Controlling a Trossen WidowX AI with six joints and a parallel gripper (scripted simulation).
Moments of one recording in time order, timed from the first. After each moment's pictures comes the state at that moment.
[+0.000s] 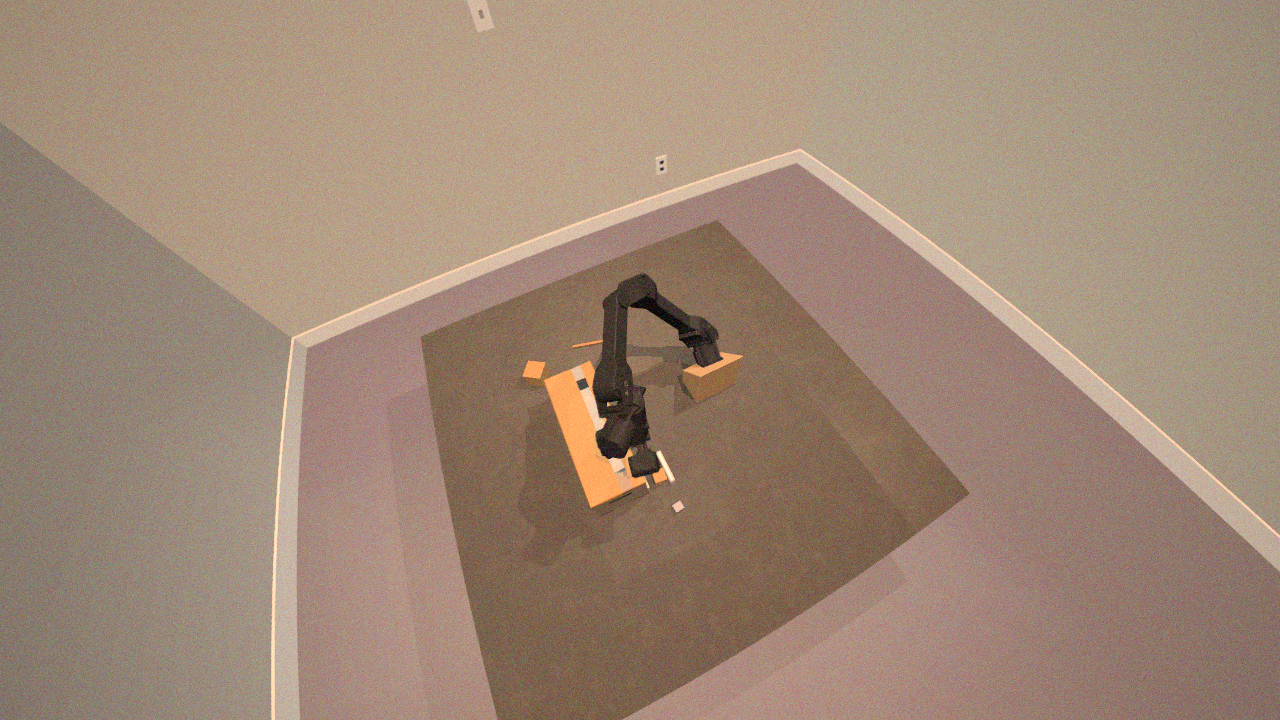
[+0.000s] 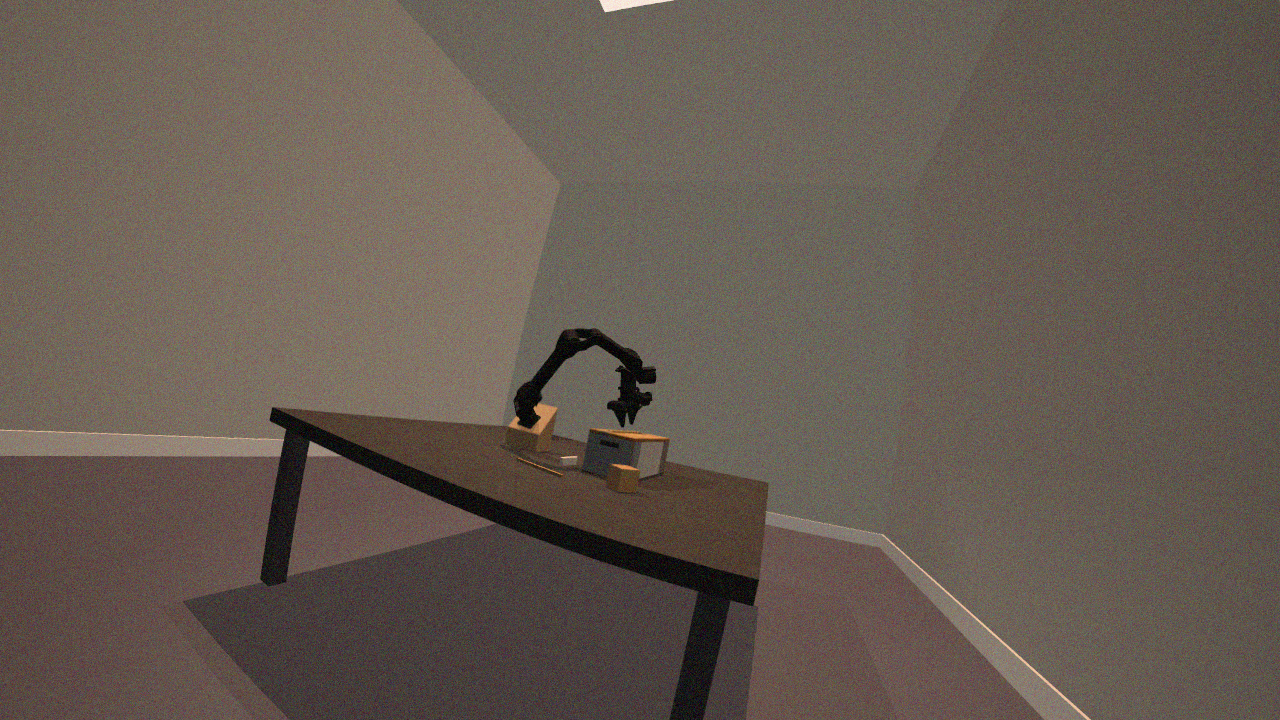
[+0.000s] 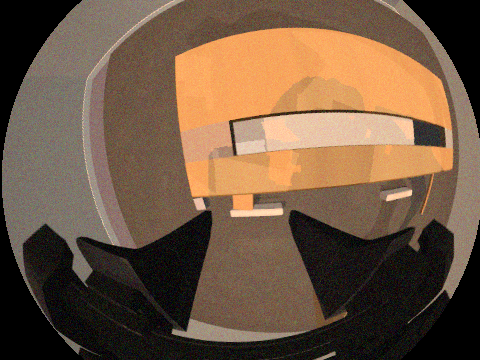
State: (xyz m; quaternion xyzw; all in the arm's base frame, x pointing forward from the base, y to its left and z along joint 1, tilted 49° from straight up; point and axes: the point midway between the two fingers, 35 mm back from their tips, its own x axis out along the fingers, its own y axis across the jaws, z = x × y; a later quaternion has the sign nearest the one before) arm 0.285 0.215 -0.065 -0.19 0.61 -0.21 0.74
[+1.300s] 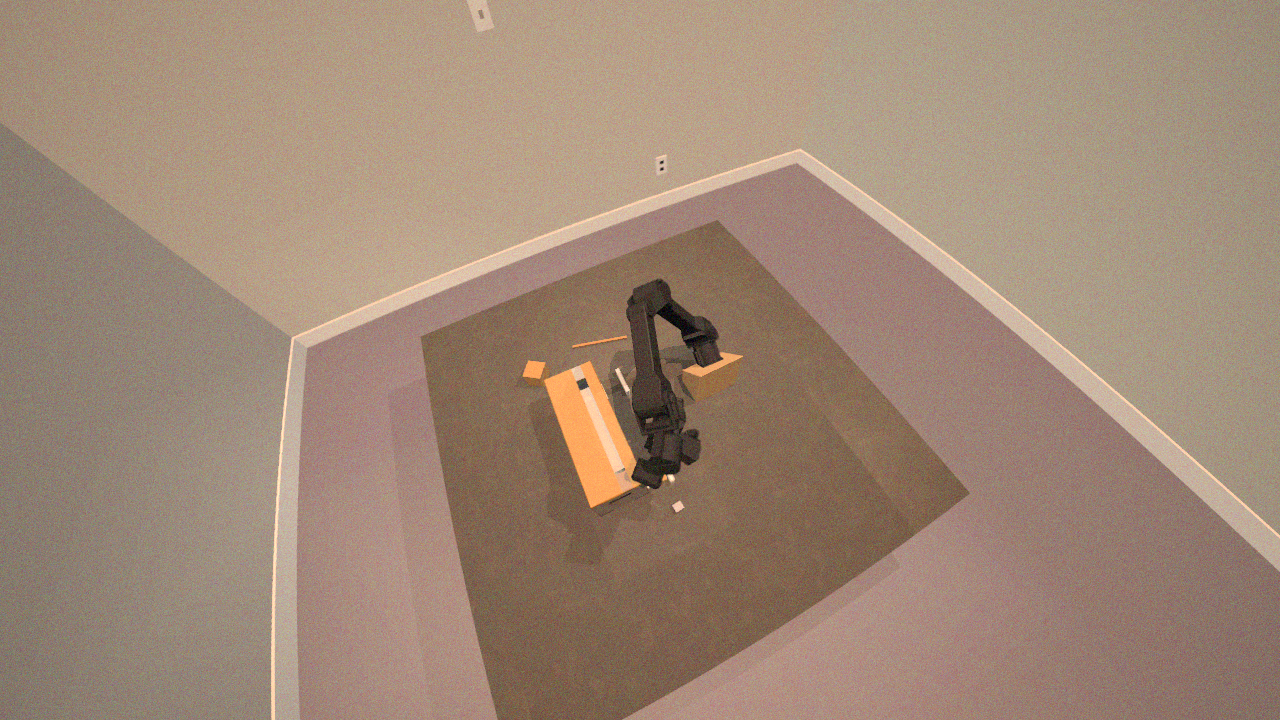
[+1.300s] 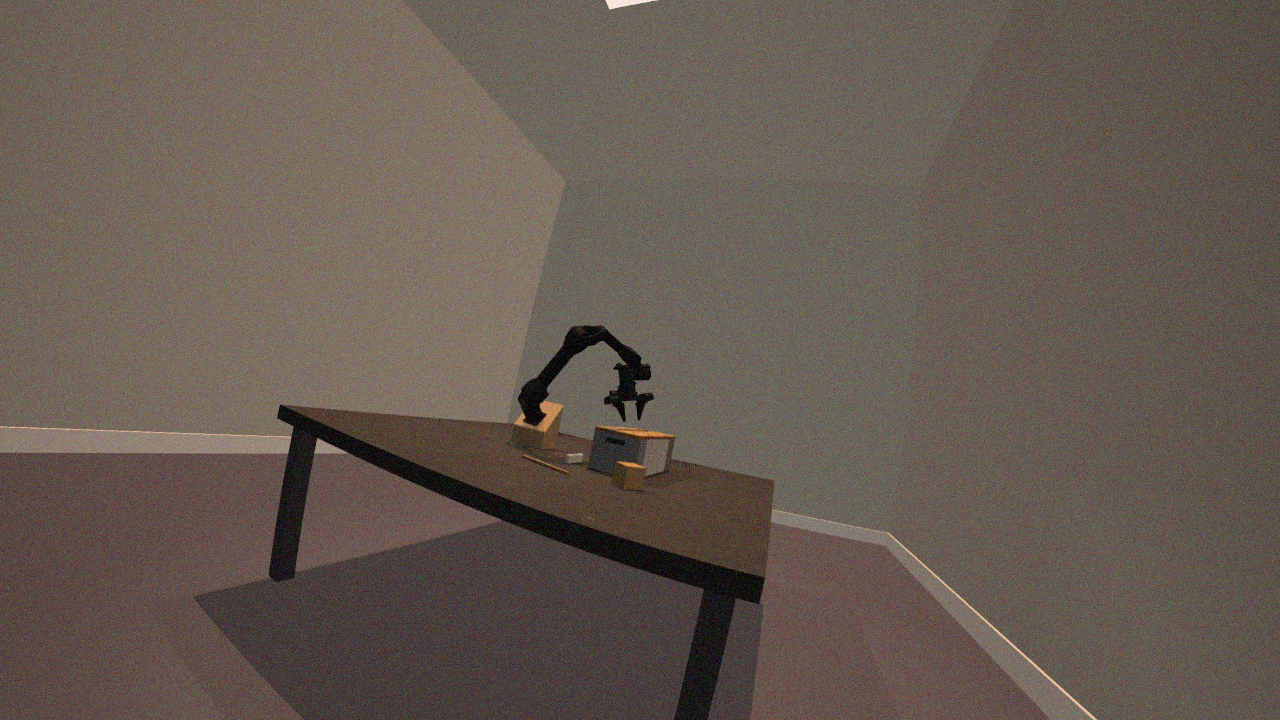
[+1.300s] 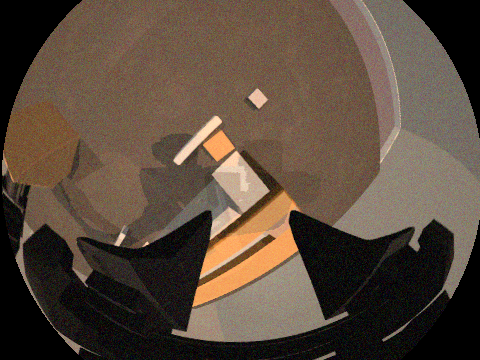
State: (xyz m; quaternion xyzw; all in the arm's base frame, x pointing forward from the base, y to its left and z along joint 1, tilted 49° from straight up) arm 0.259 0.240 -0.085 -0.84 0.36 0.41 -0.03
